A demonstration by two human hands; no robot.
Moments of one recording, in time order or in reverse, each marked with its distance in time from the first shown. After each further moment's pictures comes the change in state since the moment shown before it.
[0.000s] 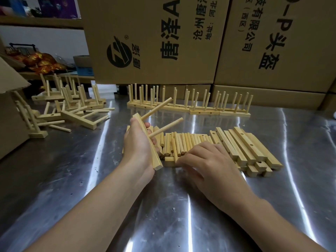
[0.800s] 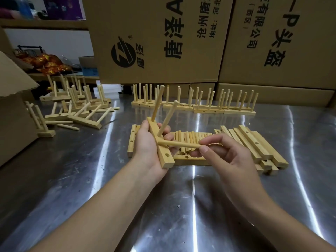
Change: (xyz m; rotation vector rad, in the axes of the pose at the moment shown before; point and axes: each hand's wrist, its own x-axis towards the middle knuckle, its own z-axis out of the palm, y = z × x) left_hand -0.016 0.006 0.002 -0.284 -0.311 -0.293; right_hand -0.006 -0.017 -0.019 1.172 0.267 0.489
